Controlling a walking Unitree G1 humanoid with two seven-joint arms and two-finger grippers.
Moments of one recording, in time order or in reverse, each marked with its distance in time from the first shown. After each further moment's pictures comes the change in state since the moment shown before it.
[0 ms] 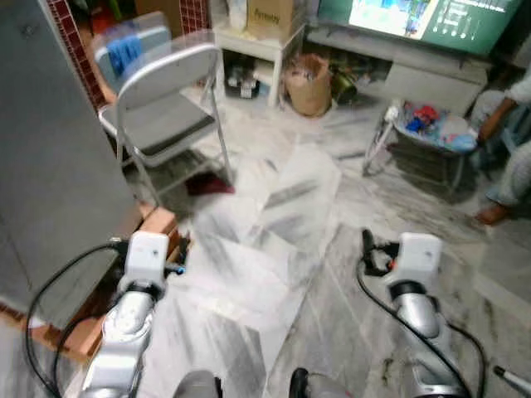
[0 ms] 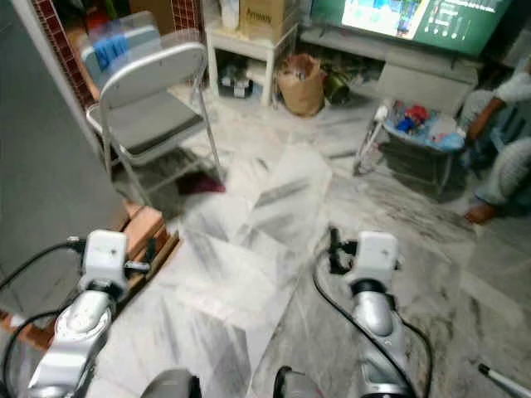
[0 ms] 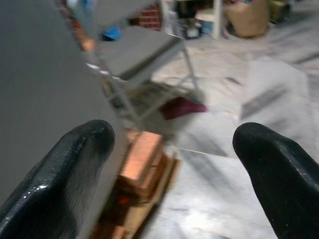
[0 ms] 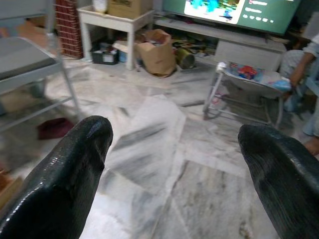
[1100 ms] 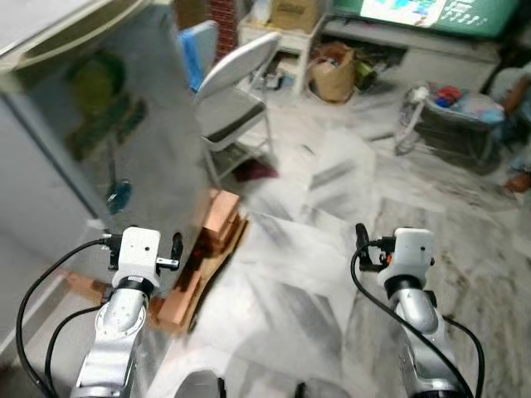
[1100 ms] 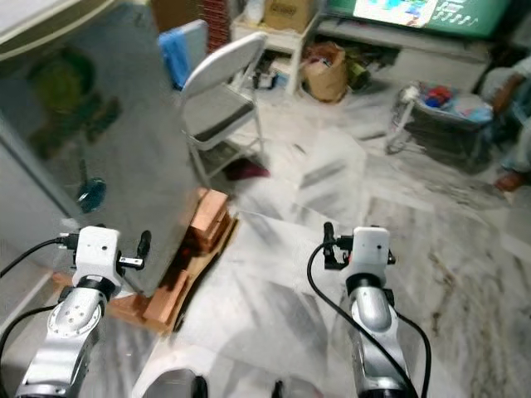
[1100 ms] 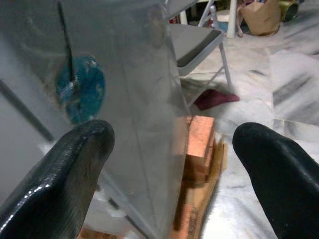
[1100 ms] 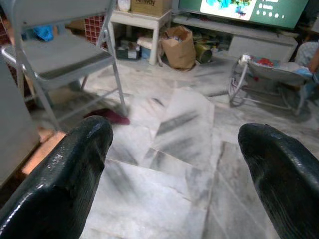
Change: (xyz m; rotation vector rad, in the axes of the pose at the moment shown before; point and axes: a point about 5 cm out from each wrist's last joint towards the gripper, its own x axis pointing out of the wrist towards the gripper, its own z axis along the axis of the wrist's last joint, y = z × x) left arm -0.002 -0.015 0.005 -0.055 -0.045 -0.073; right arm 0.000 -0.017 0.000 -0.054 0.009 -0.031
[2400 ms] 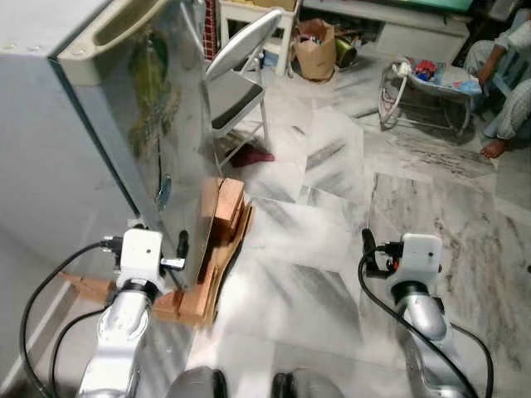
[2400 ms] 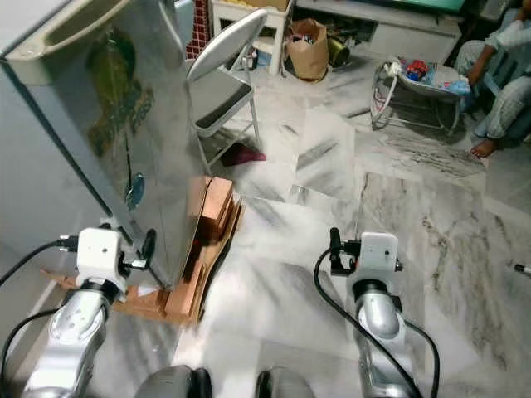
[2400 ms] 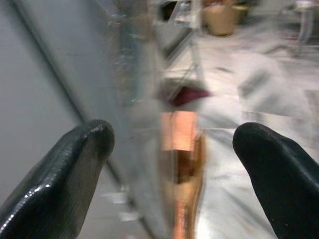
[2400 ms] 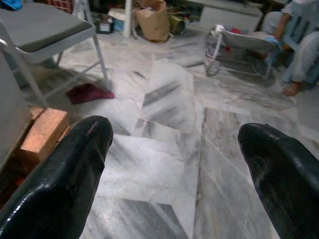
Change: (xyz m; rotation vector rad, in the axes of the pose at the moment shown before) left arm -0.005 -0.007 0.002 -0.035 -0.035 -0.035; right arm -0.006 -0.005 -0.003 0.018 0.029 -0.012
